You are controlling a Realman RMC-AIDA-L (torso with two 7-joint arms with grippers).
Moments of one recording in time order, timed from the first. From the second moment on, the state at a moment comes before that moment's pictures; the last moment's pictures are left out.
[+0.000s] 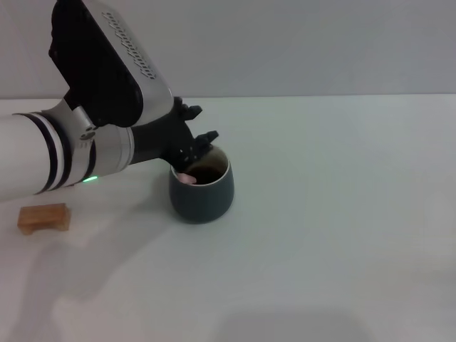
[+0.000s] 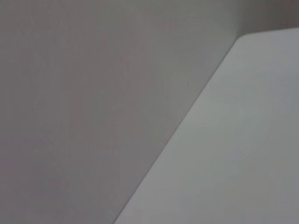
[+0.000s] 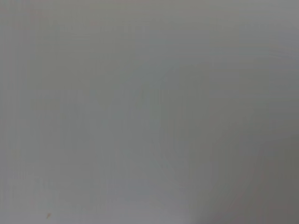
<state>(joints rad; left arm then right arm) -0.19 -2.06 -1.39 -1.76 2.51 -0.86 0.87 0.09 2.08 0.49 0.30 -1.70 -1.43 -0.09</state>
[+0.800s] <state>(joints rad) -0.06 -2.06 -1.24 -1.63 2.34 0.33 0.74 0.10 2.08 0.49 0.30 -1.70 -1.41 -0.10</state>
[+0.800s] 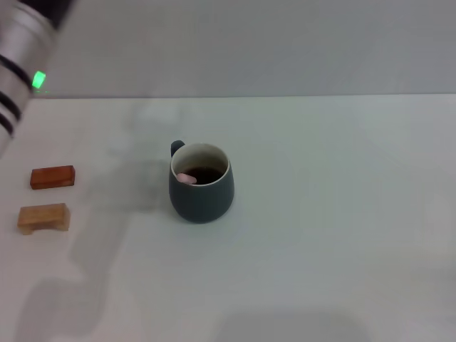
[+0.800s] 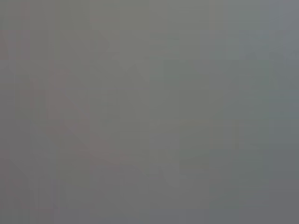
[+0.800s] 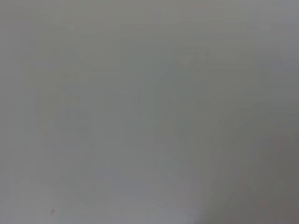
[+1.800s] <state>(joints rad) -0.18 -2.06 -1.33 -0.53 2.62 1.21 -0.02 0.15 2.08 0.48 0.30 -1.69 -1.42 -0.10</state>
